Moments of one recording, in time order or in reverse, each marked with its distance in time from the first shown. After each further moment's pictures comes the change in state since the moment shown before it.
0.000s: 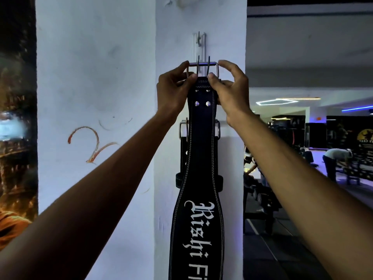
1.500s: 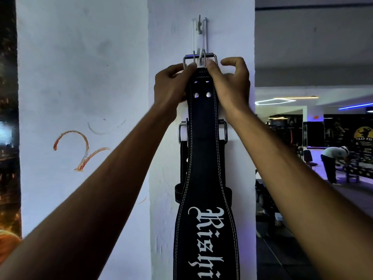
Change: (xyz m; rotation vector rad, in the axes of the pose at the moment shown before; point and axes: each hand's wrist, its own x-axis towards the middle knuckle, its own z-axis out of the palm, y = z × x) left_hand 0.029 -0.029 0.009 -0.069 0.003 -0.221; right_hand 0.027 0.031 0.026 -0.132 0.166 -0.020
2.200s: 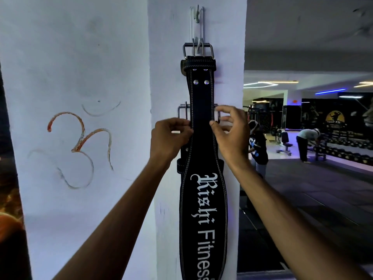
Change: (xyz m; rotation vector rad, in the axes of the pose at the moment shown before) left_hand -0.125 -0.054 -0.052 0.151 -0.132 -0.121; right_hand -0.120 0.048 -0.056 -0.236 -0.048 -0.208
